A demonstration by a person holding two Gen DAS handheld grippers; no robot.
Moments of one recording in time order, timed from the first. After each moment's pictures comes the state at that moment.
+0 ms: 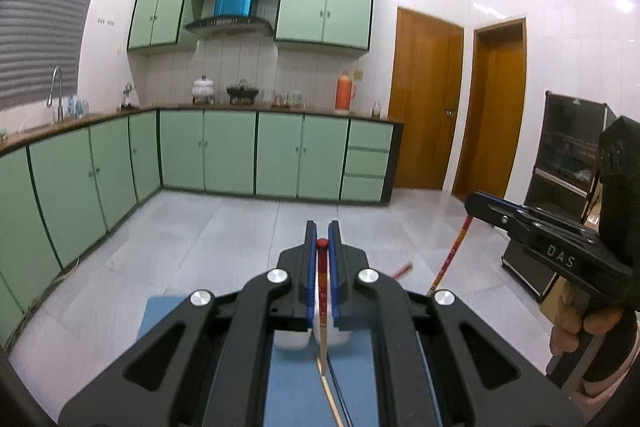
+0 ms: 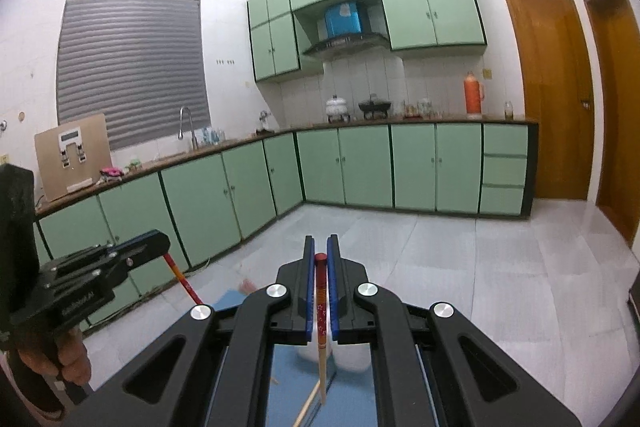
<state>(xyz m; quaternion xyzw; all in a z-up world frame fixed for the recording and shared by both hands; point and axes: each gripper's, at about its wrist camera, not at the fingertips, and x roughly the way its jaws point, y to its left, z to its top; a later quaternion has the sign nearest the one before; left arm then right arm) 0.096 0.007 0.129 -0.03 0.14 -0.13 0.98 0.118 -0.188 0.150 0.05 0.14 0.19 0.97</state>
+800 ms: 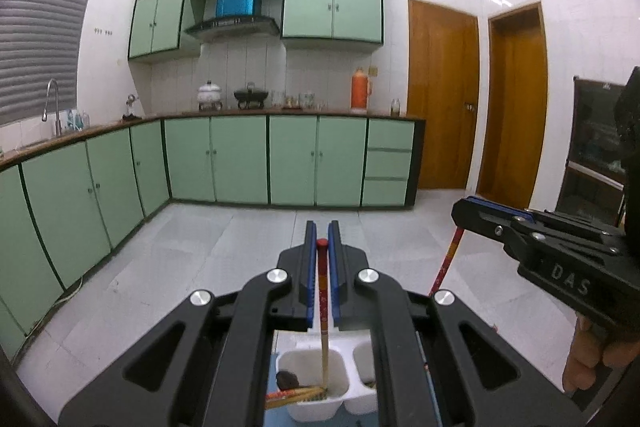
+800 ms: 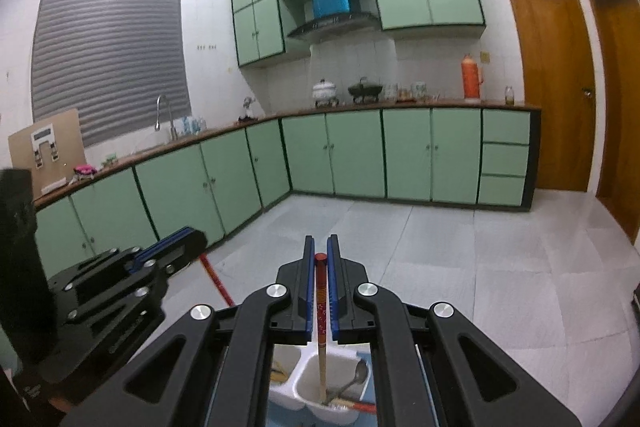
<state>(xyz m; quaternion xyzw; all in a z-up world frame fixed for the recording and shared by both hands) 0.244 -0.021 0.092 0.00 0.15 -0.10 0.98 0.253 -0.173 0.111 0.04 0.18 0.17 0.97</state>
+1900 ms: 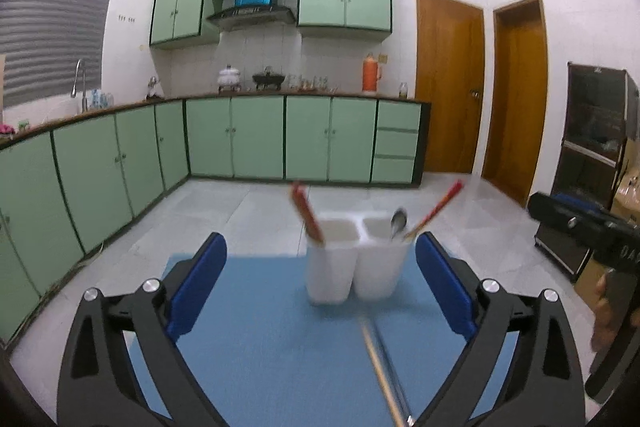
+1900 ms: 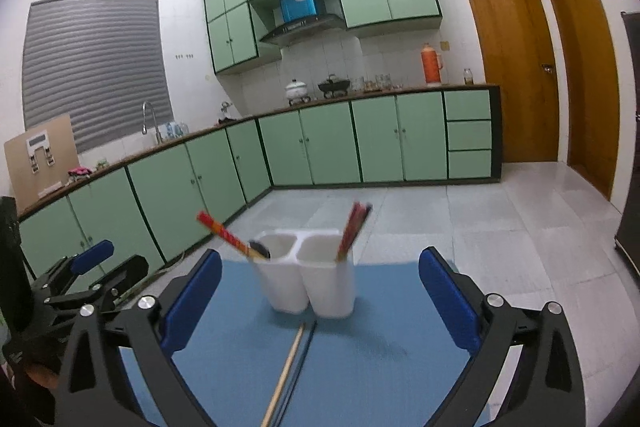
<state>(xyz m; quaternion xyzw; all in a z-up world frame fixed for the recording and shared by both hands) 0.084 0.028 0.019 -0.01 0.17 -0.07 0.98 0.092 -0.203 0.042 0.08 0.18 0.12 0.97</state>
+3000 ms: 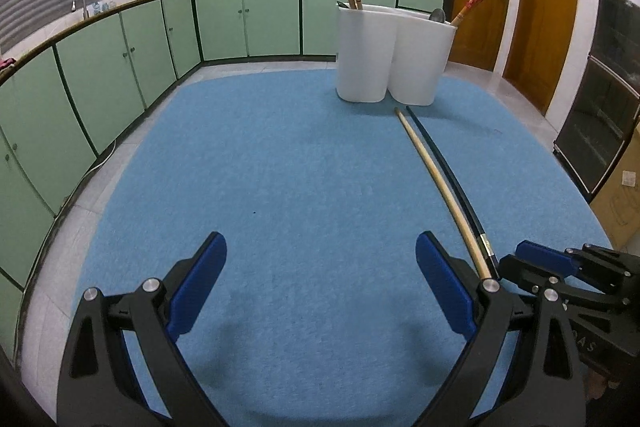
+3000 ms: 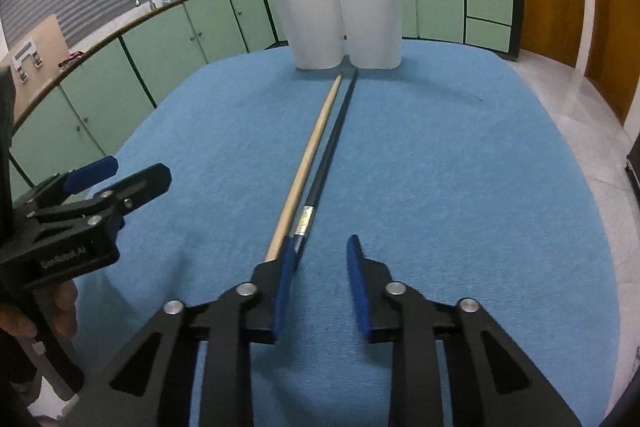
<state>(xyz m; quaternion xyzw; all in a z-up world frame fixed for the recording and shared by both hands) 0.049 0.062 -0.120 0.01 0.37 -0.04 0.93 0.046 -0.127 -0.138 0.05 0.42 0.14 0.90</state>
